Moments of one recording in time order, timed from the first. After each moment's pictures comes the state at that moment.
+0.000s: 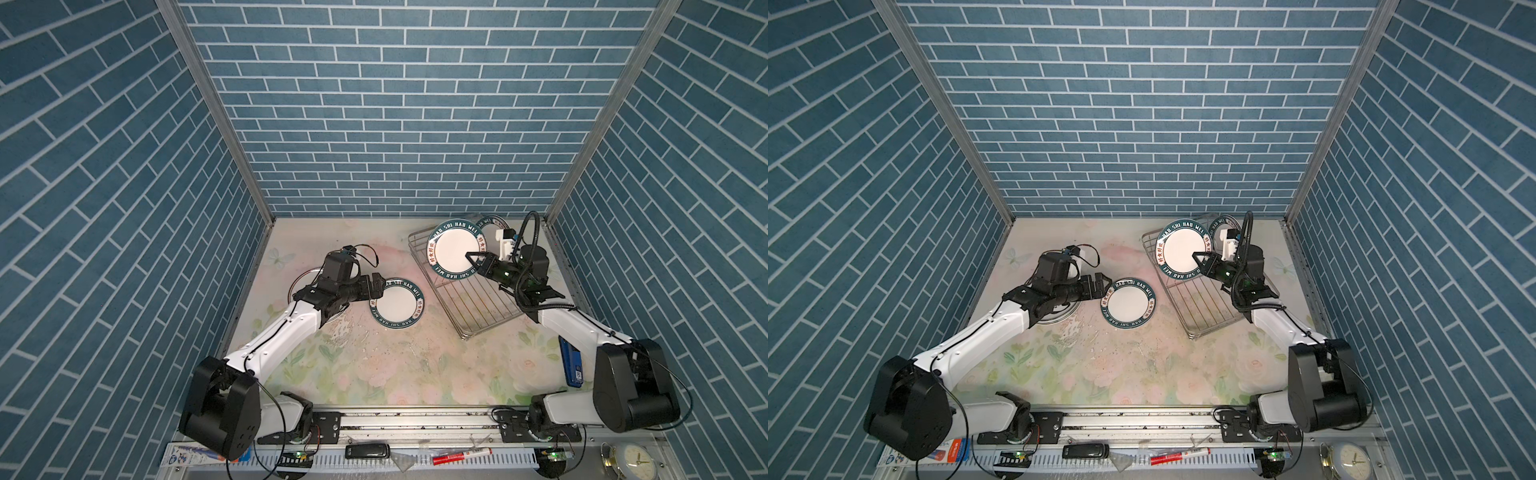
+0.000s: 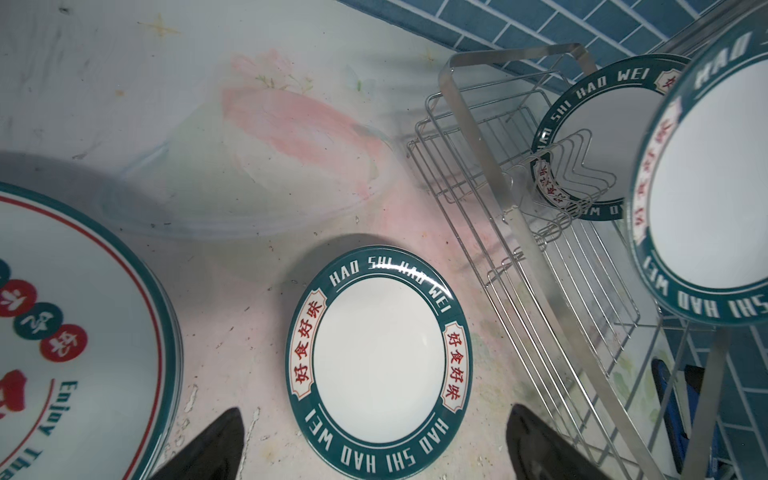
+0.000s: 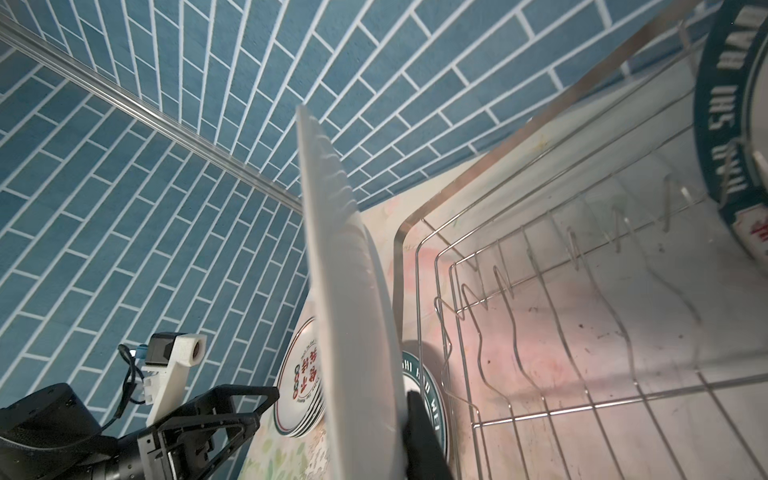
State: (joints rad) left arm -0.40 1.30 0.87 -0.28 0.19 -0.48; right arm 0.23 1.41 0.77 0.36 -0.61 0.74
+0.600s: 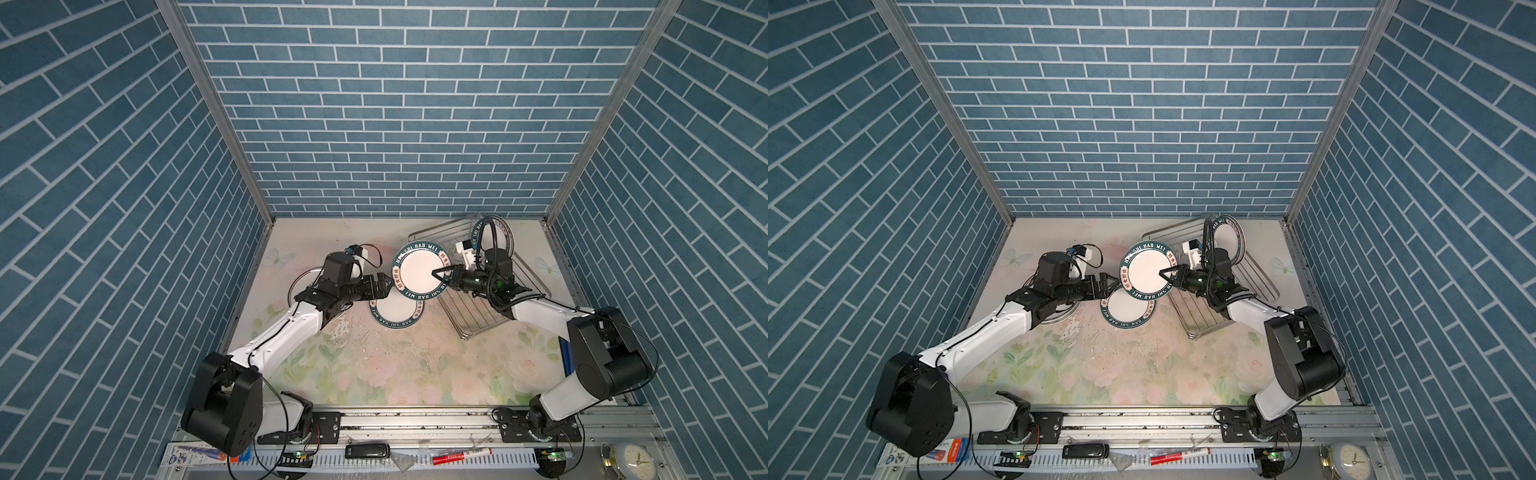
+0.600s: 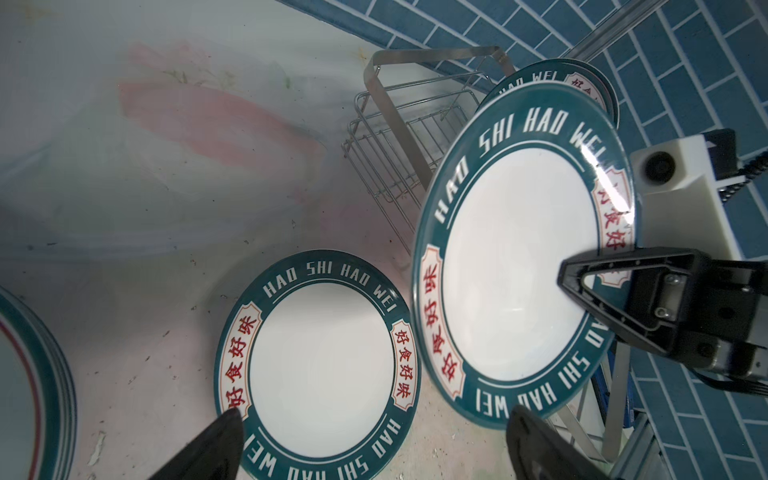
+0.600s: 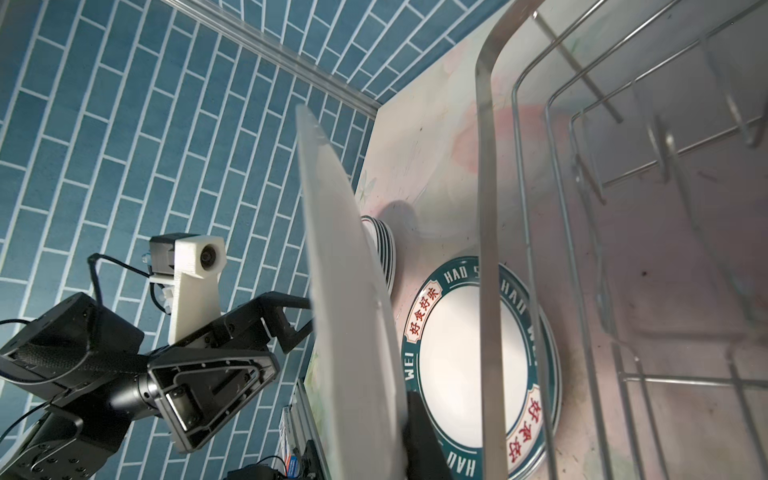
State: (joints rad) left arm -0.40 1.32 0.84 -0.15 0.34 -0.49; right arm 0.43 1.58 0.81 0.40 -0.73 0.84
